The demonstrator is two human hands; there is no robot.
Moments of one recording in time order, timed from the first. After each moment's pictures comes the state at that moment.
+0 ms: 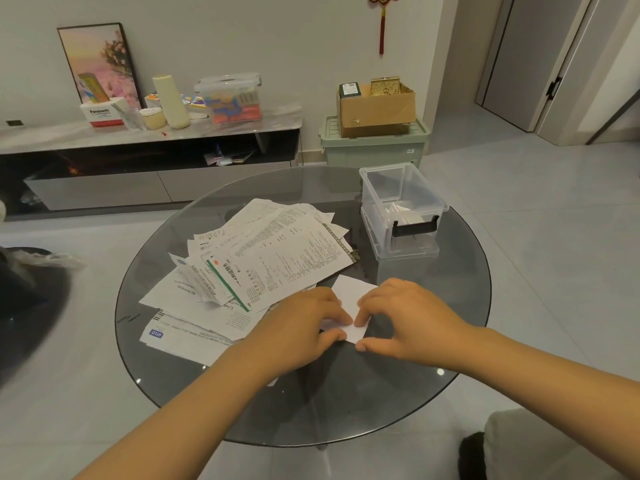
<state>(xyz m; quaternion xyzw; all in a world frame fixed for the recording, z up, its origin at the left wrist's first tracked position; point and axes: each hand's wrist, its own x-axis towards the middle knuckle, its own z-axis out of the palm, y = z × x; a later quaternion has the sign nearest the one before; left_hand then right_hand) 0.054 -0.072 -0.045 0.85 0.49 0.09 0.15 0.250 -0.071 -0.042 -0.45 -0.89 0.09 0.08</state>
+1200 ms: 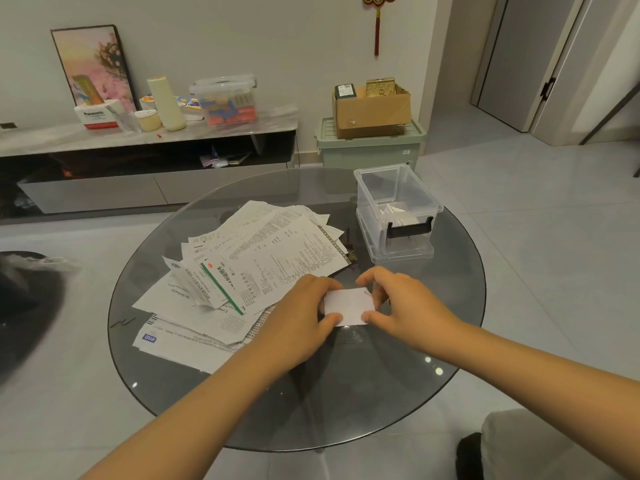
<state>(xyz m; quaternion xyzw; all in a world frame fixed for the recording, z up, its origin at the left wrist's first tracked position) 0.066 -0.064 -0.057 0.79 0.54 0.21 0.19 0.249 -0.062 -0.048 -0.56 -0.78 0.21 0.19</state>
